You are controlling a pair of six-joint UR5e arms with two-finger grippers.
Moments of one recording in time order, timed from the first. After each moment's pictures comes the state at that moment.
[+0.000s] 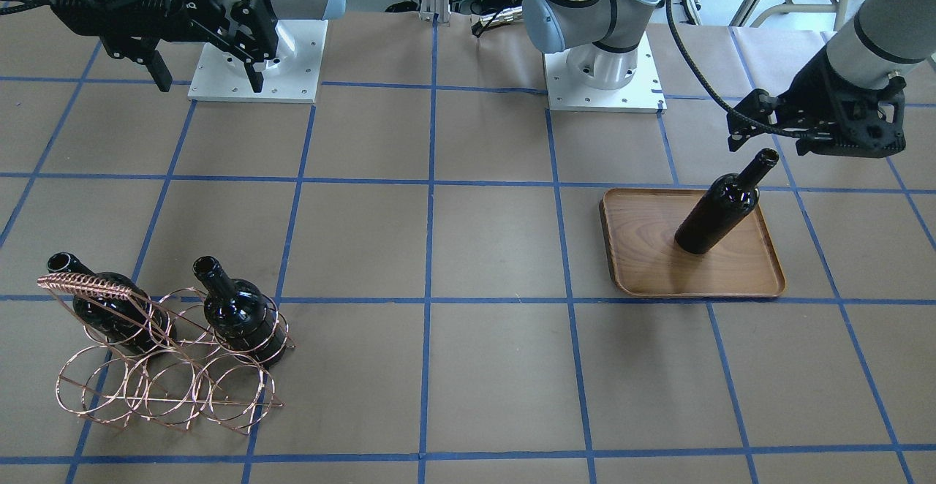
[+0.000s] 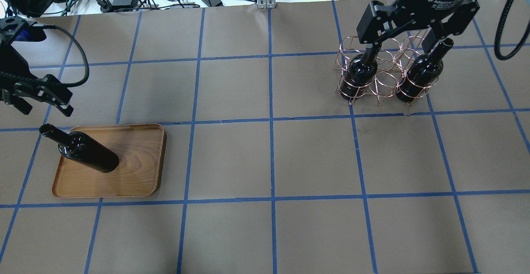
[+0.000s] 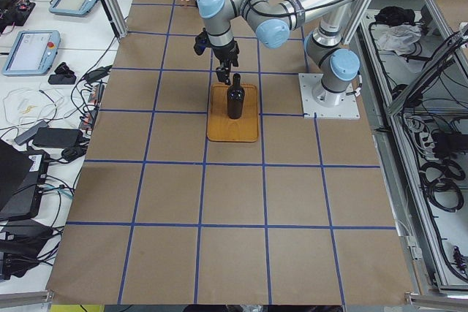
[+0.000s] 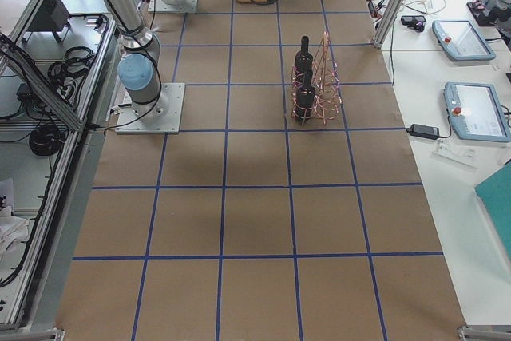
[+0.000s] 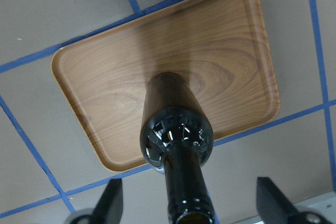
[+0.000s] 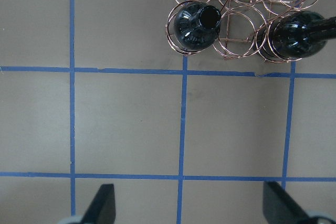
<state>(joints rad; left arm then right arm) -1.20 -1.52 -1.68 -1.62 1.65 0.36 1.62 -1.62 1.44 -1.44 -1.59 0.01</state>
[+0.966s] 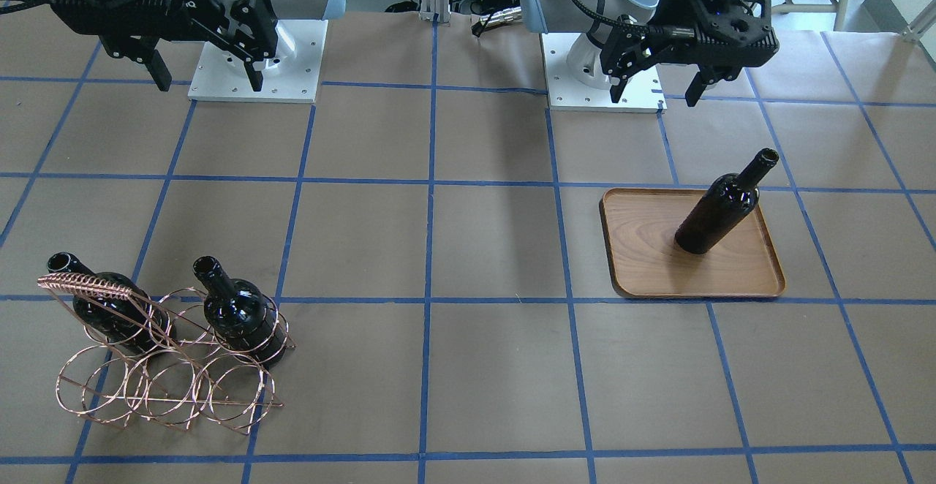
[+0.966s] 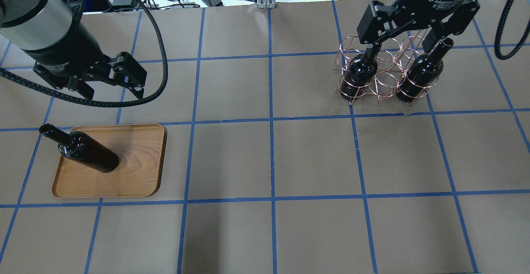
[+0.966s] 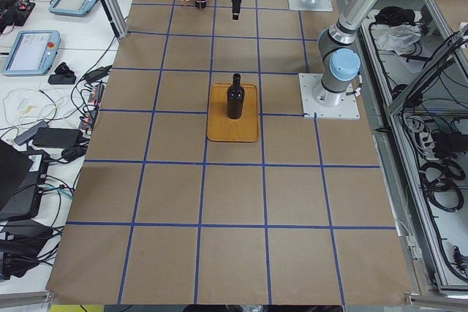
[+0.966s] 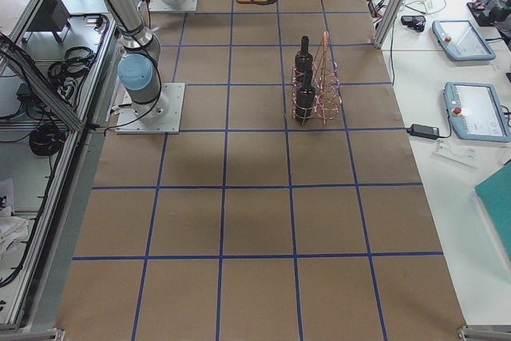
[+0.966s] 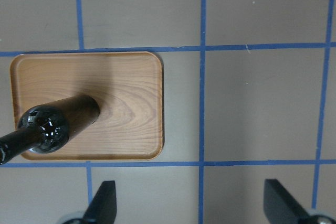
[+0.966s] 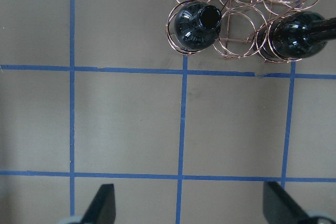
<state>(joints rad) -1.52 -1.41 -1.64 -1.63 1.56 0.08 1.62 -1.62 1.43 -1.44 -1.59 0.01</state>
